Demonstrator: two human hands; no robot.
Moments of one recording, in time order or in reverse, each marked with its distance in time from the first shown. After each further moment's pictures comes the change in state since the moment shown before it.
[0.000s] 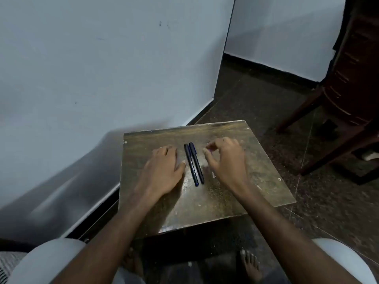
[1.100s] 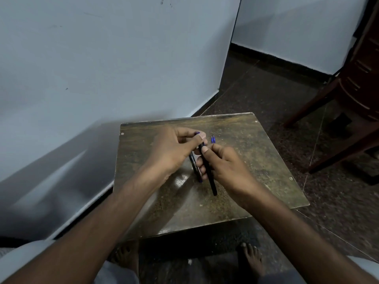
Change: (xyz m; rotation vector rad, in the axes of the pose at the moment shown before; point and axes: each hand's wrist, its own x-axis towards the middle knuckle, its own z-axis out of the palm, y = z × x) left_hand 0.027 0.024 -0.003 -1.046 0.131 -0.045; right_hand -0.016 -0.017 -0.002 0.981 -0.468 0.436
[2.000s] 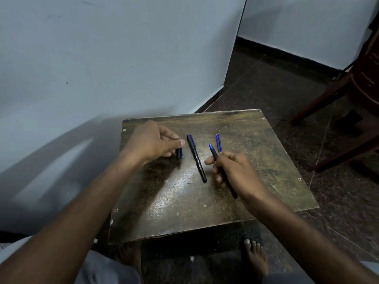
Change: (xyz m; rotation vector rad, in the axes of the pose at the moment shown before) left_hand 0.032 -0.016 -0.058 0.413 -0.064 -0.191; right_hand 0.000 0.016 -0.011 -0.038 0.131 0.094
